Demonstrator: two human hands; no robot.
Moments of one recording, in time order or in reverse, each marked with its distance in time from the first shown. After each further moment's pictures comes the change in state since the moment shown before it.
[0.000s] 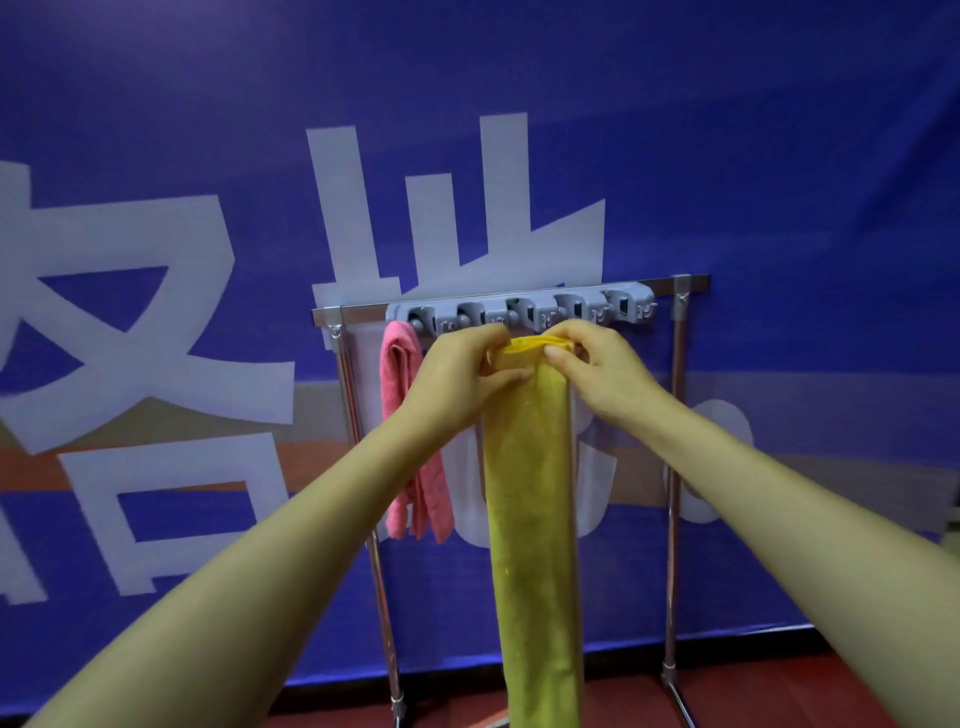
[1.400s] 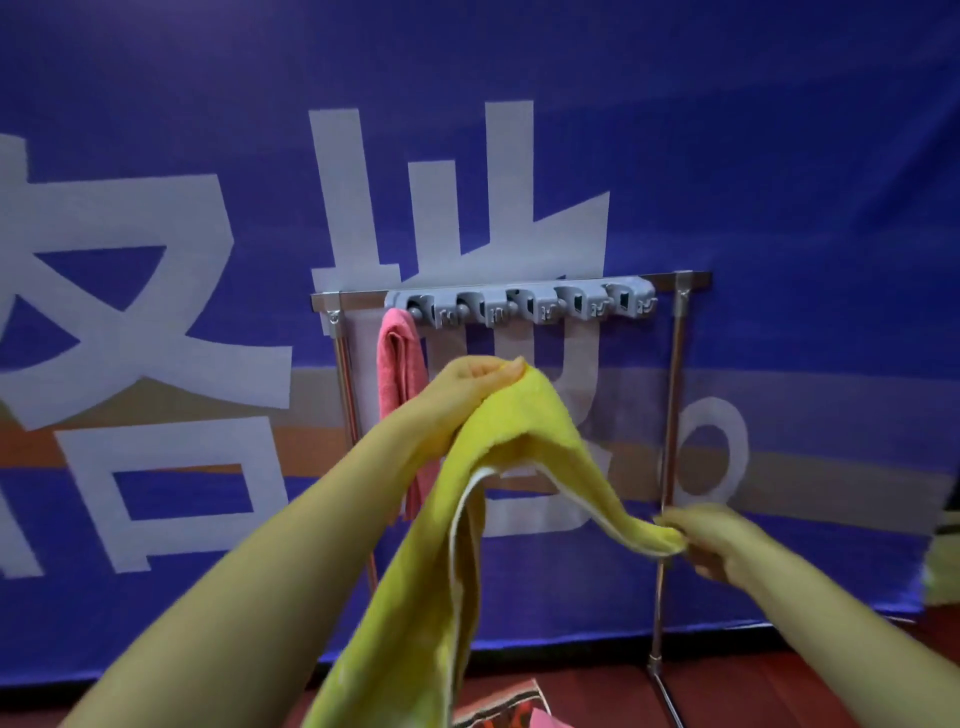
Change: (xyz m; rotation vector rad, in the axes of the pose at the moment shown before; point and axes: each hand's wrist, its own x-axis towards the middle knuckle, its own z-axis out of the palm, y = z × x) left_hand -0.012 -0.008 0.023 -0.944 -0.295 -0.477; right_hand -0.119 0.109 -0.011 0.261 -0.003 1.163
